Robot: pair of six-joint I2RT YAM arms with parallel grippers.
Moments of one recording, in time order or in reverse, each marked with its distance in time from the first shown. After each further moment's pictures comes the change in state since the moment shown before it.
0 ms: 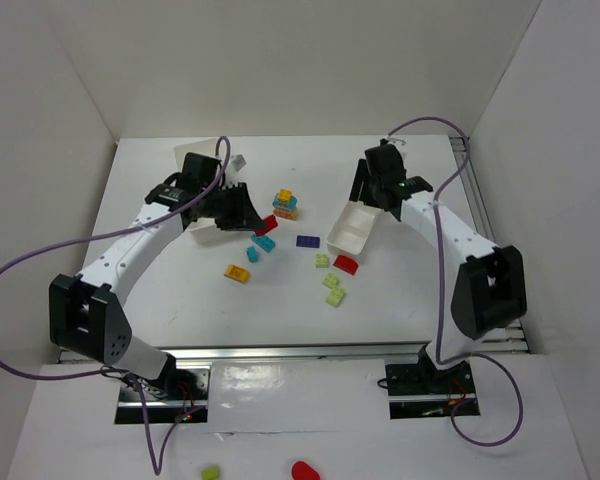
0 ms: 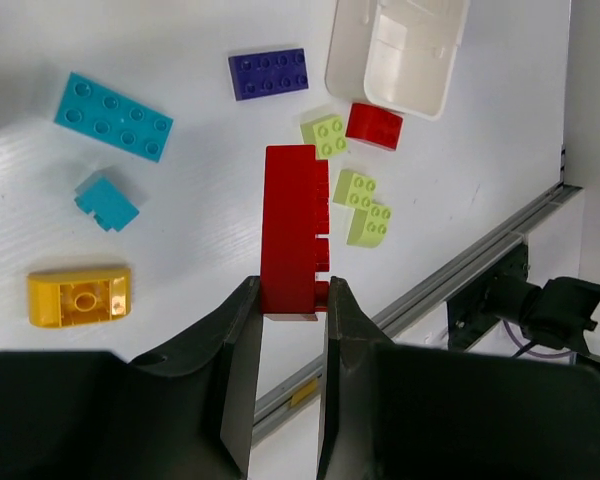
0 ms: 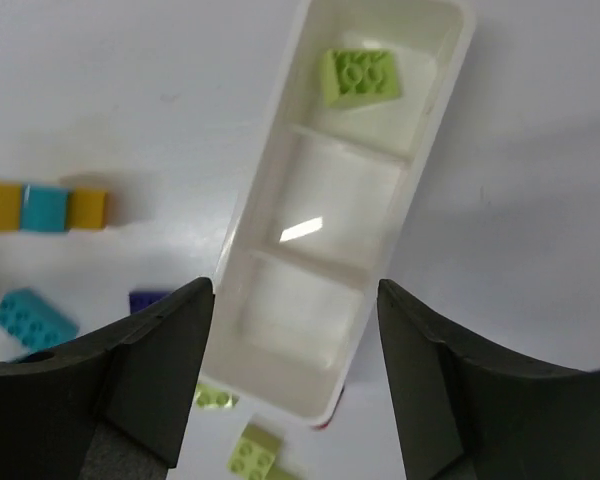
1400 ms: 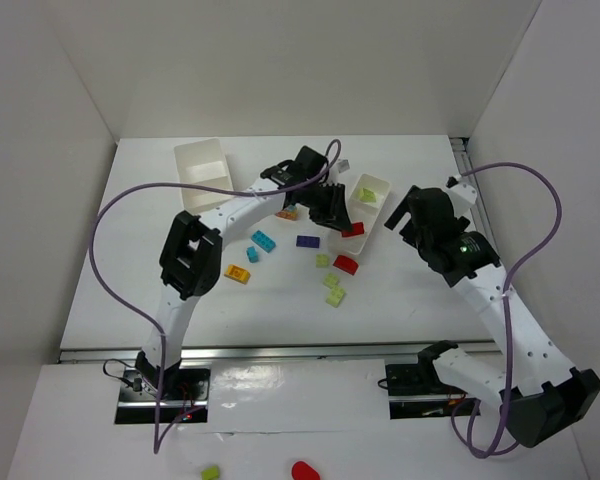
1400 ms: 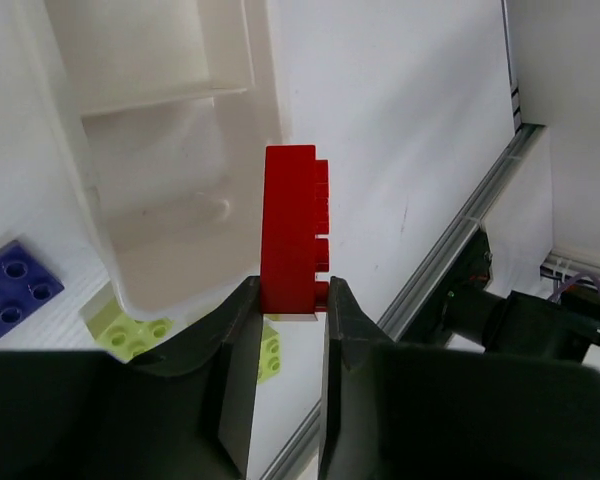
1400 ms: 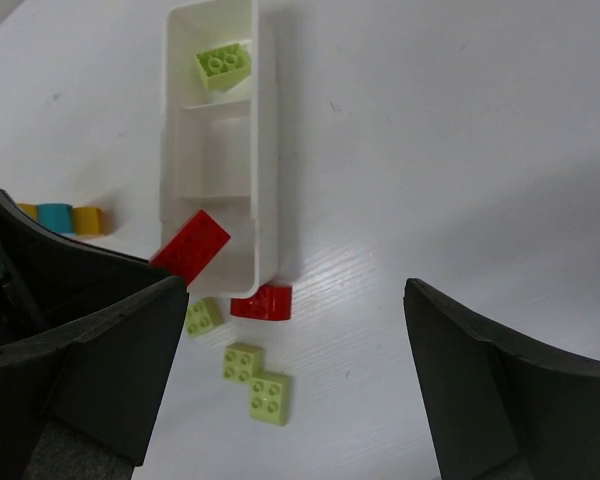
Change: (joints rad) left arm -0.326 0.713 0.643 0.071 0.100 -0.070; right arm 0.051 -0.663 -0.275 -0.326 0.222 0.331
